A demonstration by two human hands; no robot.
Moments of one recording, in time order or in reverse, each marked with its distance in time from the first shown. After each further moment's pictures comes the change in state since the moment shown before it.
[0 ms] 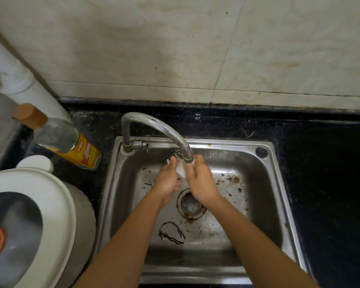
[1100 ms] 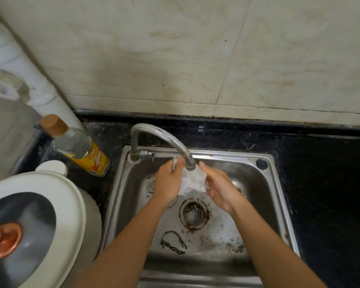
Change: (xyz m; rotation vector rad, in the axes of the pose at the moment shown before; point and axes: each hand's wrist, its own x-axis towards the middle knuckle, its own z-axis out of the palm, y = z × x) left_hand -0.027 0.024 0.002 0.494 0.259 0.482; right_hand 0.002 0.005 -0.049 0.789 -0.282 0.305
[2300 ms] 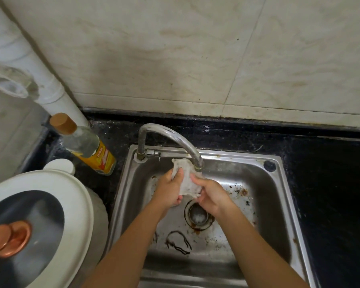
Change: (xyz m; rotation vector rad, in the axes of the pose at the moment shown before) left_hand -0.009 -0.016 -0.014 -0.376 -0.160 -0.317; right_hand 0.021 0.029 0.030 0.306 0.035 0.230
